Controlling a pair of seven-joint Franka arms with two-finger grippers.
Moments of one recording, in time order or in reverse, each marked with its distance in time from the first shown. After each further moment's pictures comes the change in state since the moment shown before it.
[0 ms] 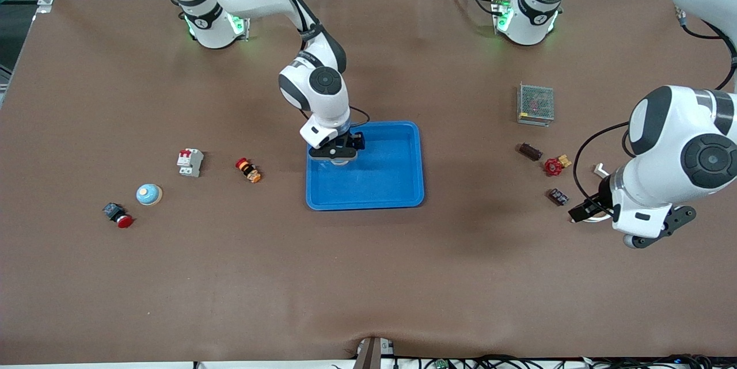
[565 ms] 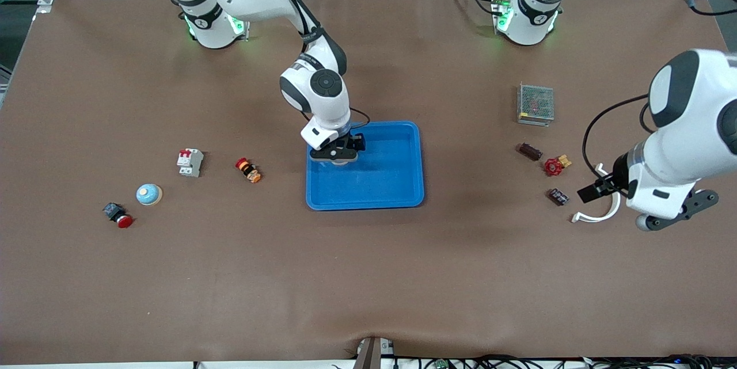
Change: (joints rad) left arm -0.060 -0.140 0.074 0.004 -0.110 -0.118 0.131; right arm 0.000 0.013 0.000 0.006 0.000 0.007 0.003
